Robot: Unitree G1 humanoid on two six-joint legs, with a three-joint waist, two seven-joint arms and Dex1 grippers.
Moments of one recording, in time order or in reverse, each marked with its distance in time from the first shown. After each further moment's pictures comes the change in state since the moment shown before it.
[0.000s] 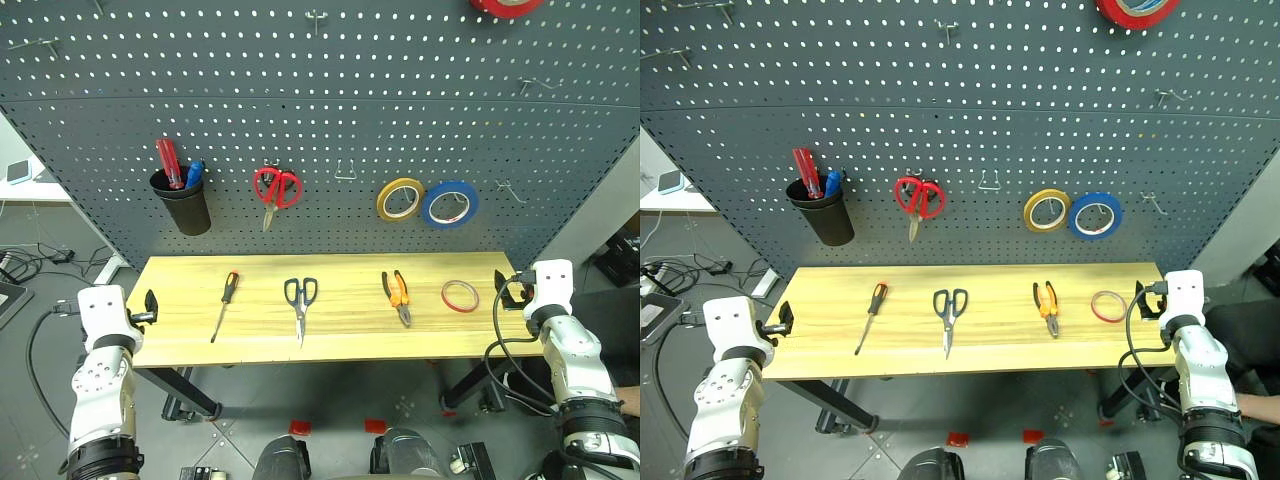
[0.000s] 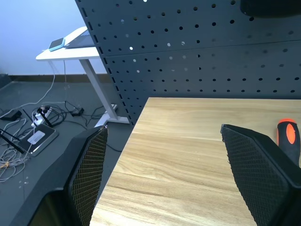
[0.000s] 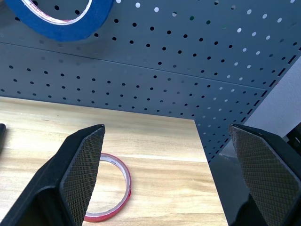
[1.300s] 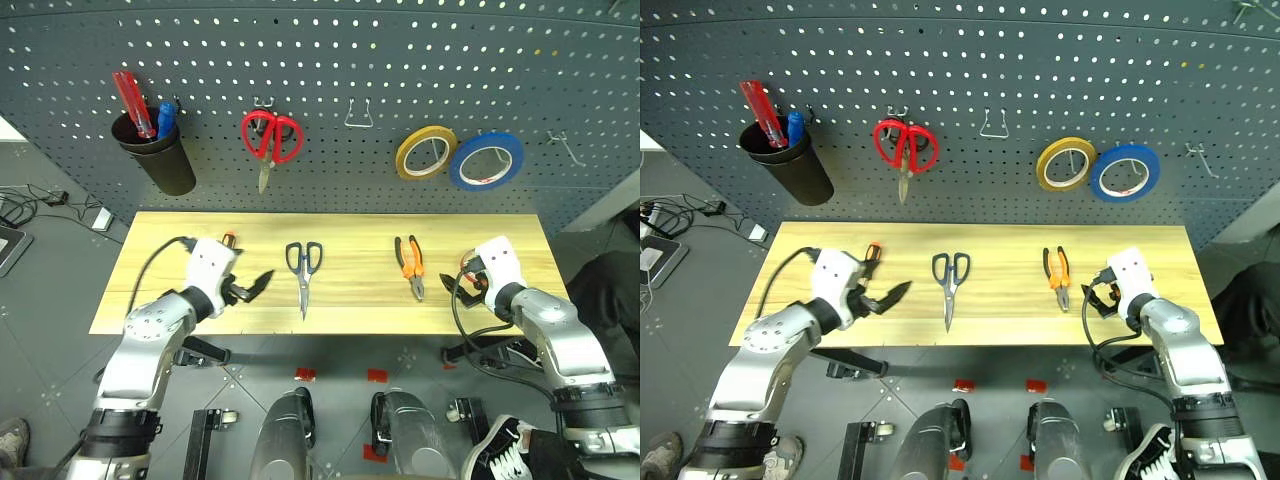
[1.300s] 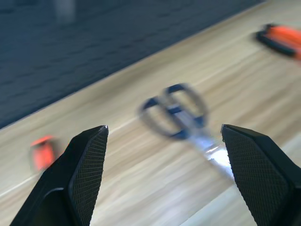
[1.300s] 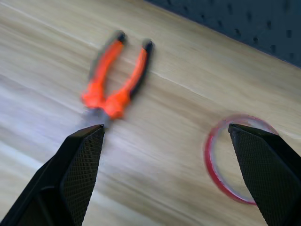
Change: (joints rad) left arm -0.213 0.093 -0.429 -0.449 -0.111 0.377 -0.596; right arm -0.165 -0.108 0.245 -0.278 -0.011 0.597 0.236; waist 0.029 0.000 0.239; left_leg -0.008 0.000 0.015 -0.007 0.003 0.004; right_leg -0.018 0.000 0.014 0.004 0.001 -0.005
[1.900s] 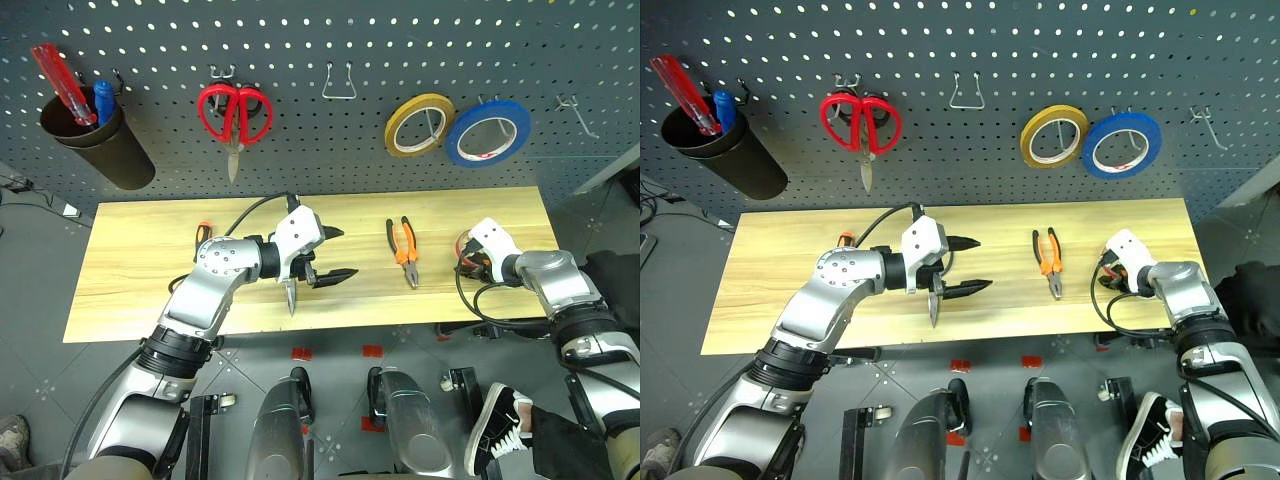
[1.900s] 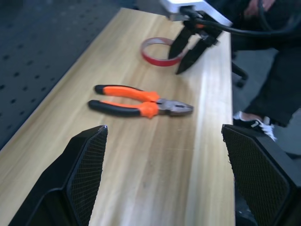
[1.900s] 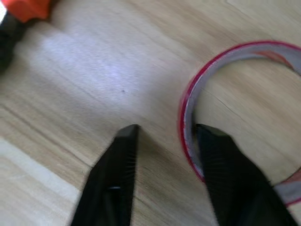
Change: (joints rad) left arm -0.291 -0.046 -0.240 0.155 0.041 -0.142 -0.304; right arm -0.349 -0.066 0.205 0.574 -0.158 -0.190 0.324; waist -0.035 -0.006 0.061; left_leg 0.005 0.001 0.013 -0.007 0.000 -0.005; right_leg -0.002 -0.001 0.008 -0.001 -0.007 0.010
